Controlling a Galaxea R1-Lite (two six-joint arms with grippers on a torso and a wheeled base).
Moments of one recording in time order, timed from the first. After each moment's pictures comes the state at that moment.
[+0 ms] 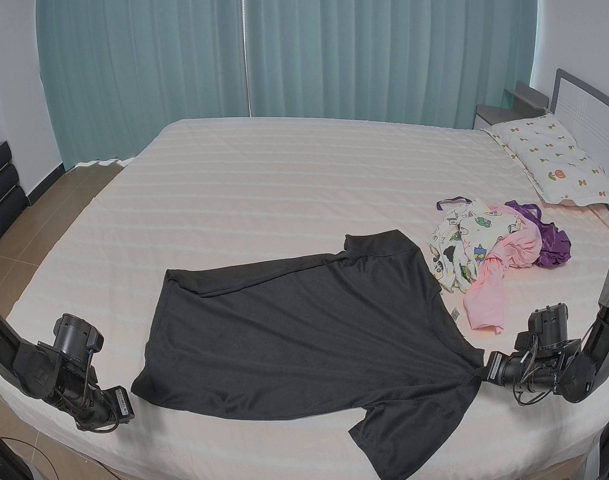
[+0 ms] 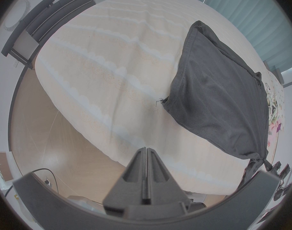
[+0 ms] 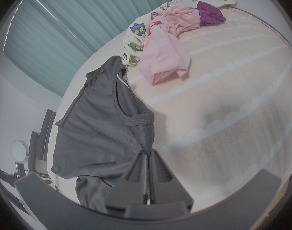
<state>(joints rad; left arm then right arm) -0.05 1.75 -0.36 -0.12 0.01 -0.55 0.12 2.01 -0.23 -0.97 0.12 0.55</state>
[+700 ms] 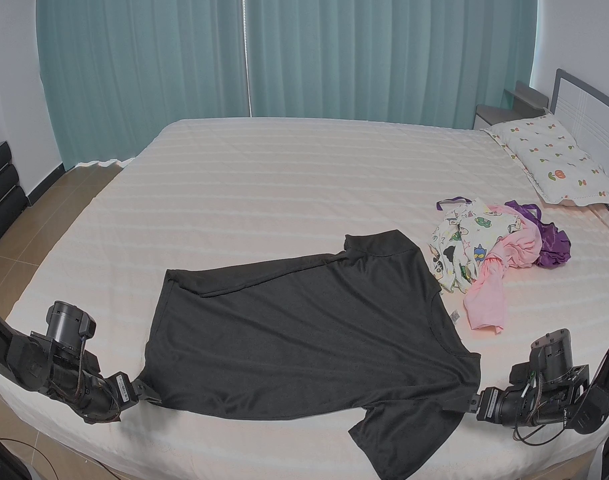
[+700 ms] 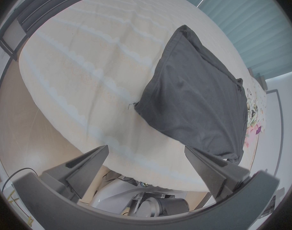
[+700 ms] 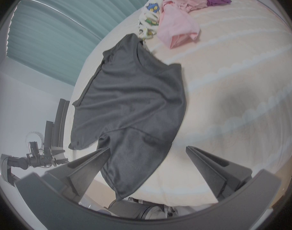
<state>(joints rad) -0.02 1.71 -0.40 -0.13 -0.18 -0.57 0.30 1.88 -0.03 -0.98 0.20 0.69</state>
